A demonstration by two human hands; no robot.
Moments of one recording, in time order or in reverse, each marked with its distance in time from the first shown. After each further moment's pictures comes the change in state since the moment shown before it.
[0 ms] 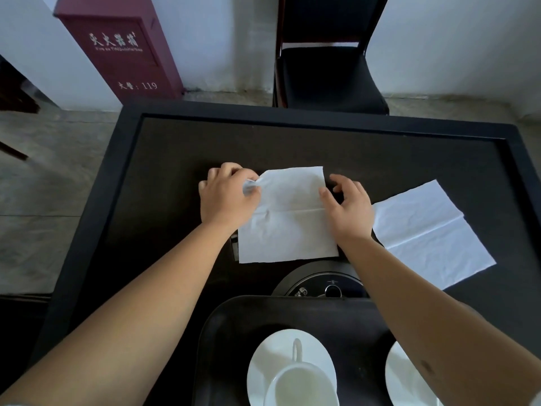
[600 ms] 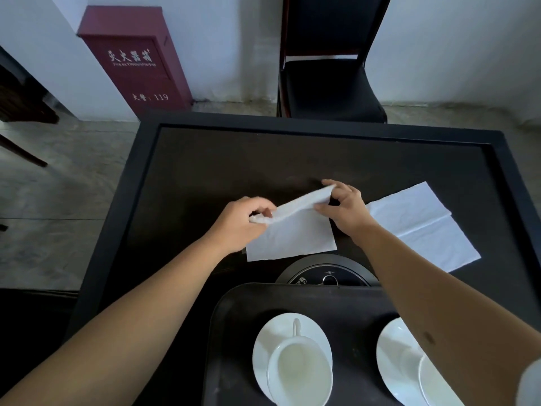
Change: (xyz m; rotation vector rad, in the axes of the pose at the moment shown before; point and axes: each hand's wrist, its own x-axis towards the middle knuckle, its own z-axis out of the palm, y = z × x) left_hand -0.052 0.009 -0.052 -0.572 -0.426 0.042; right_hand 0.007 -0.006 -0.029 0.108 -0.439 -0.012
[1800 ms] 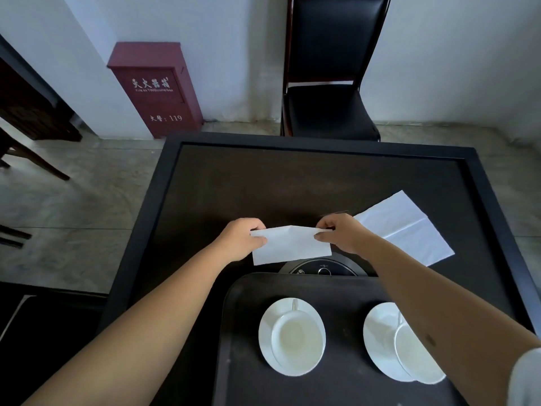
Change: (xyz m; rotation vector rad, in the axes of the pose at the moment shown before) left_hand -0.048 0.030 -0.012 0.143 -0.090 -0.233; right_hand -0.055 -0.023 -0.022 -0.190 -0.276 0.100
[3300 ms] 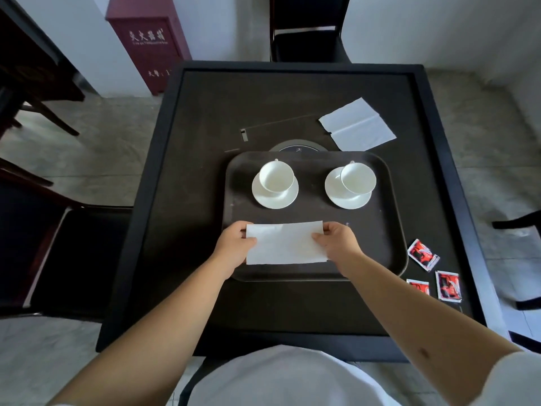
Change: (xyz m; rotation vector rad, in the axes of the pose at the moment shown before) left_hand -0.309 -0.031 0.153 -0.482 0.105 -0.320; right_hand -0.322 0.064 0.161 0.544 0.243 0.366
